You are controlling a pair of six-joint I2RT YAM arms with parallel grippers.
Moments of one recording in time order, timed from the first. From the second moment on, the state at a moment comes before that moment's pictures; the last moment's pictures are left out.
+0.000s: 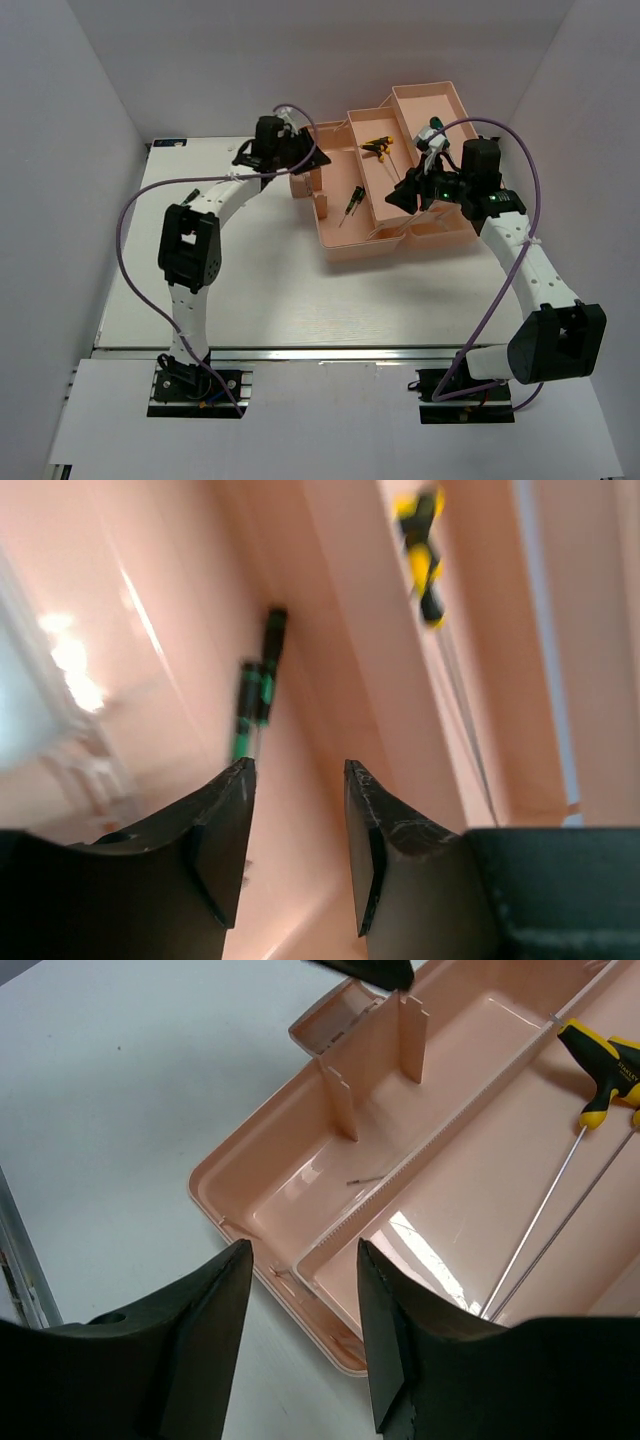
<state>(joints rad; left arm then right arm) -0.39 2.11 1.75 -0.11 0.38 -0.66 0.17 1.35 1.21 -0.35 -0.82 -0.24</state>
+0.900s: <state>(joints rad) 0.04 1.93 1.40 -0.28 -0.12 0.07 0.17 1.37 1.16 -0.36 -0.92 -0.42</state>
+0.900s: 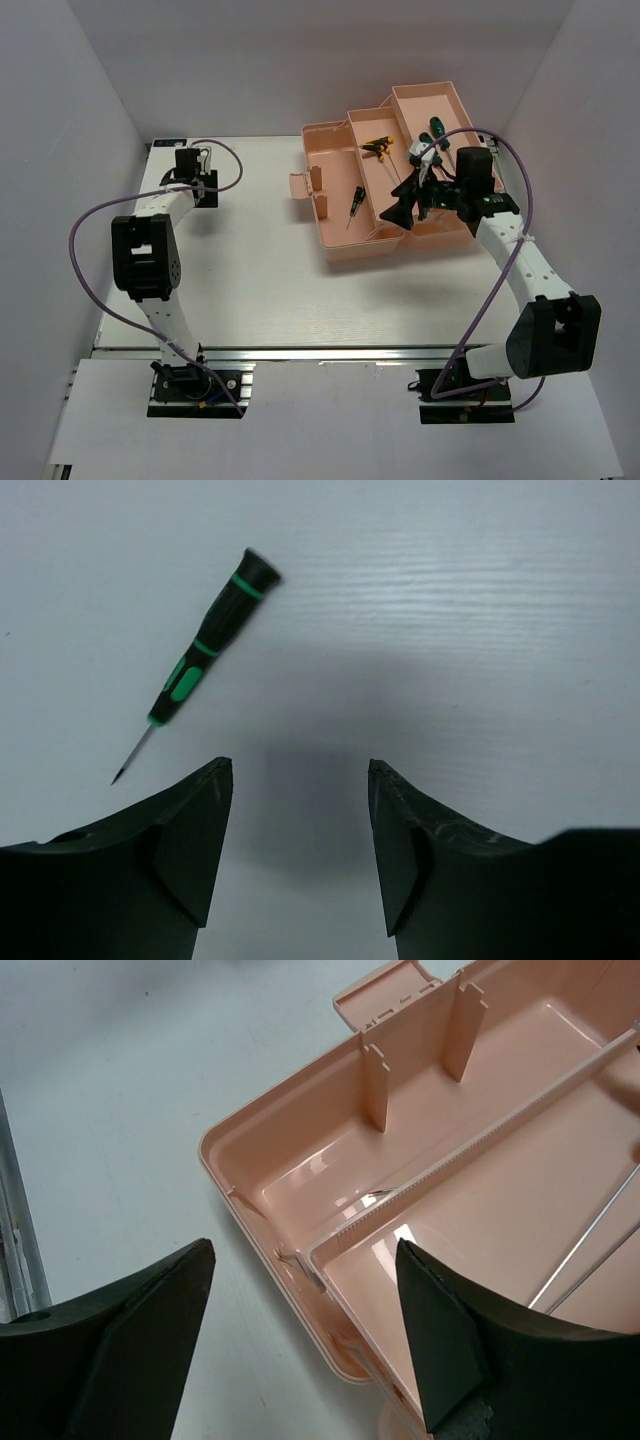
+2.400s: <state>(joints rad) 0.23 2.12 1.44 -0.11 0.13 0.14 0.17 1.47 1.31 -0.46 -0.95 -0.41</state>
